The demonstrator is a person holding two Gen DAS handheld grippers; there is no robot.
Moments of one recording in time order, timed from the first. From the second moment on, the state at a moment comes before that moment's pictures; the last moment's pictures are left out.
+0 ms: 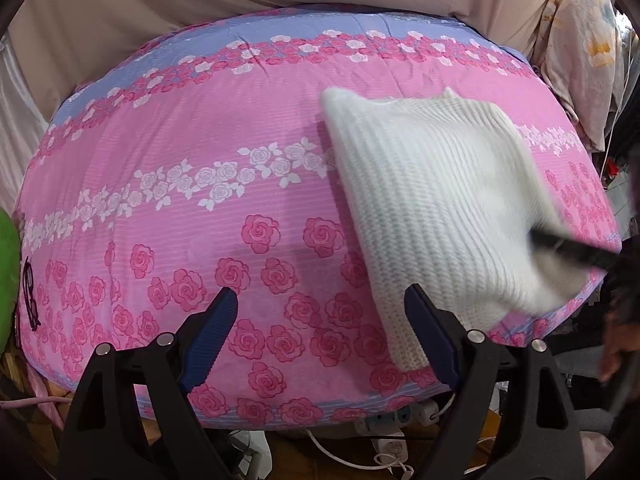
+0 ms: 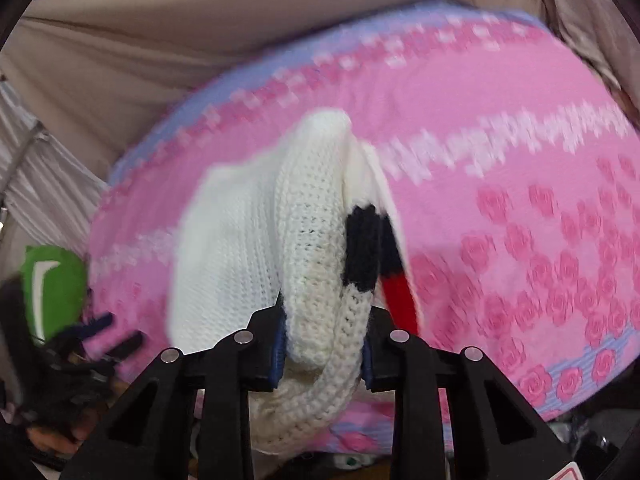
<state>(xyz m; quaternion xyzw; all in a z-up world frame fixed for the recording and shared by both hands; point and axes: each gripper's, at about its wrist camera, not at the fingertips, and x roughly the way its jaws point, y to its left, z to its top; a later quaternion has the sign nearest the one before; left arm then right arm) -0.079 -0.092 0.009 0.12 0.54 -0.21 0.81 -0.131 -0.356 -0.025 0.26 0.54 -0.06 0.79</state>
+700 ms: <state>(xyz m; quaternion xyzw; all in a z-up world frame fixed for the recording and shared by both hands) -0.102 -0.139 -0.051 0.18 0.59 -0.26 0.74 -0.097 -0.343 -0.023 0.15 0.57 -0.06 0.81</state>
